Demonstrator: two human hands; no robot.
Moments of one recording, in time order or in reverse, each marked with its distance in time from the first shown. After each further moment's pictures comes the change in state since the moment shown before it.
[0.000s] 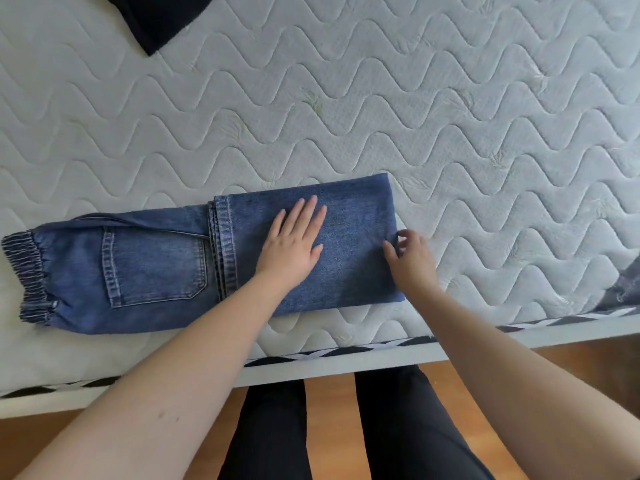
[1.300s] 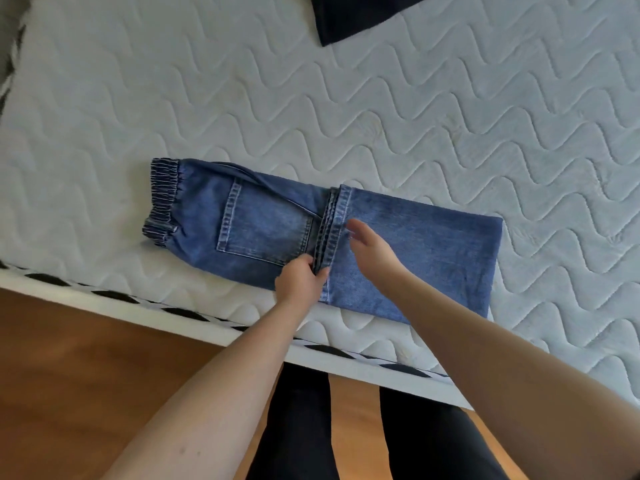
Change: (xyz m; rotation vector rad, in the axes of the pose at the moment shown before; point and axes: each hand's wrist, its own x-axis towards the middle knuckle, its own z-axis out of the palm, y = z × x) left_hand -0.121 -0.074 0.020 -0.831 -0.055 -0.949; right_hand -0.071 -0.193 0.102 0.162 -0.594 -0.191
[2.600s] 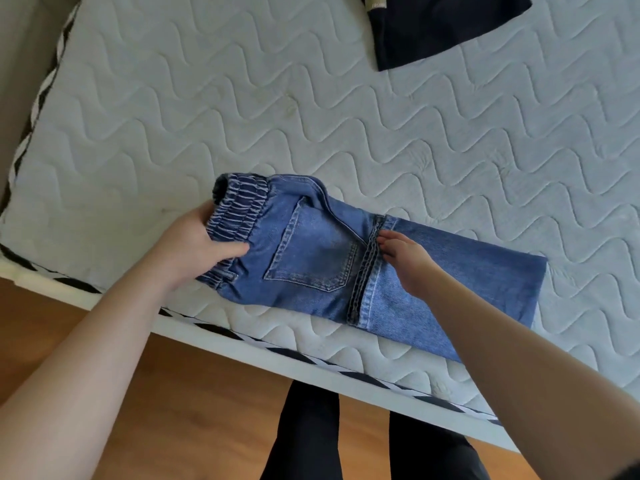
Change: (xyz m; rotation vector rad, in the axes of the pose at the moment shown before) left_hand 0.029 -0.086 -0.254 -0.270 -0.026 0.163; right_hand 0.057 -0.036 0.018 0.403 0.025 0.193
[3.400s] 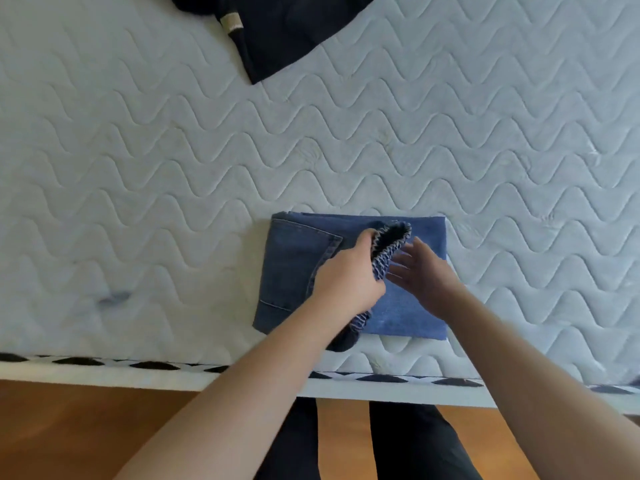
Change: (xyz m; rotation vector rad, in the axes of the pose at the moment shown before) left_hand -0.052 0.193 0.288 0.442 -0.295 0.311; right_hand -0.063 0.057 -0.178 0.415 0.054 -0.015
